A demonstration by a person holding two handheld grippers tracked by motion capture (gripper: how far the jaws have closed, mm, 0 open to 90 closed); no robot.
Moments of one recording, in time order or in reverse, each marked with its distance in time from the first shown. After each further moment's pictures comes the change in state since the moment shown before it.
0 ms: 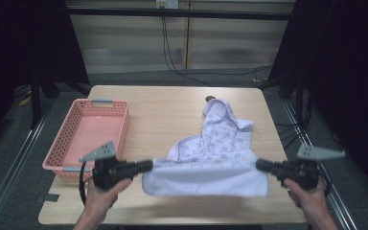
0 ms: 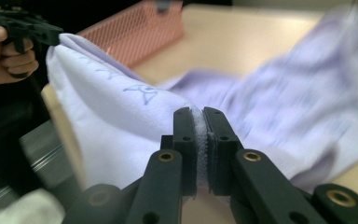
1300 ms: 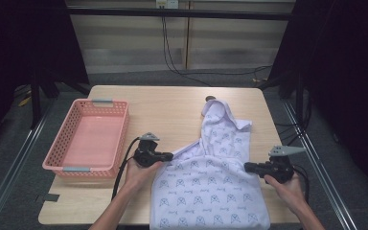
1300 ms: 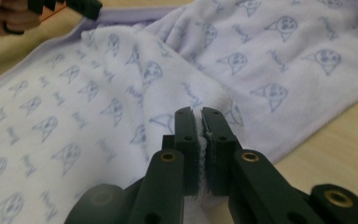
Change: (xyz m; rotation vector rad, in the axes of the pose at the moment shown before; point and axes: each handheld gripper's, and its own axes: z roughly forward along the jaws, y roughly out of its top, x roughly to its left) left arm 0.093 0.015 0.117 0.213 0.166 -0.089; right arm -0.055 -0.019 0.060 0.178 -0.079 -0.004
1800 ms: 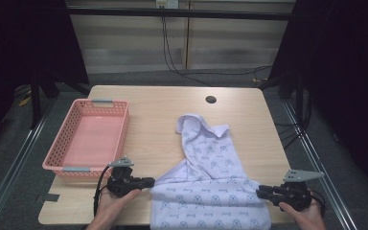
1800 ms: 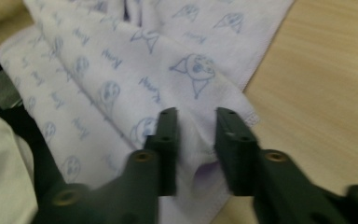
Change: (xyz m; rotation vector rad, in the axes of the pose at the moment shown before) left arm -0.024 -0.070 -0.069 0.026 -0.109 -0.098; right arm 0.027 -0.051 -0.042 0.063 -0.015 0.025
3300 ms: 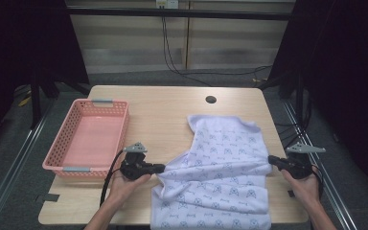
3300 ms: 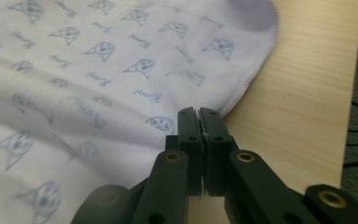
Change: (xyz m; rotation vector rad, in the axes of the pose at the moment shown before) left arm 0.002 0.041 0.027 -0.005 0.051 0.167; right arm -0.075 0.035 0.015 -0.071 -0.337 0.043
